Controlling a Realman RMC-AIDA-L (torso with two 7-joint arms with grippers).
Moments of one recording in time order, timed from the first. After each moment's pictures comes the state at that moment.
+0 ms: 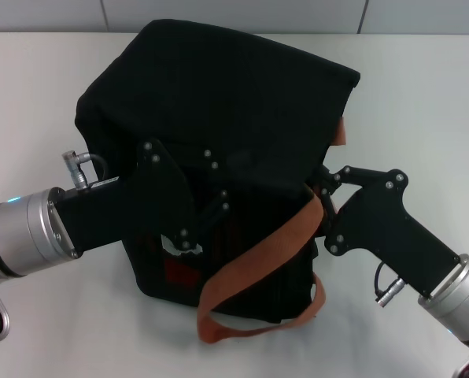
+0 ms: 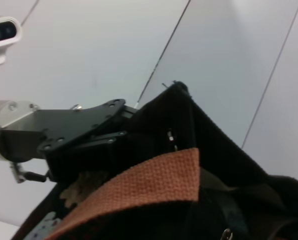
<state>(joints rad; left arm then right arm) -0.56 -2.08 0.46 0.19 1.94 1.91 0.17 0.45 2.09 -0.39 0.30 -1.71 -1.64 -0.35</state>
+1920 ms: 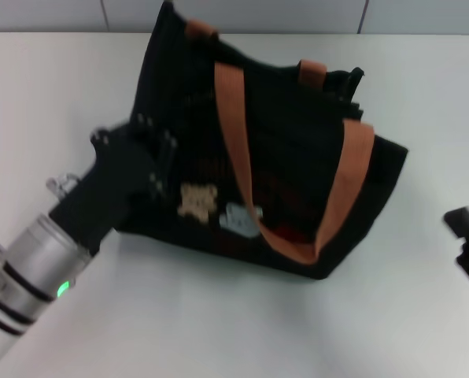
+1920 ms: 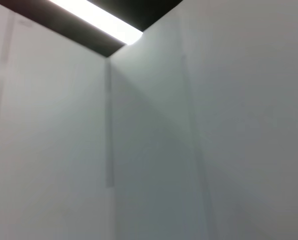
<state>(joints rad) -0.47 -2.08 0.26 -0.19 1.66 1.69 -0.21 0.19 2.08 -0.31 0.01 -1.82 -2.07 0.36</state>
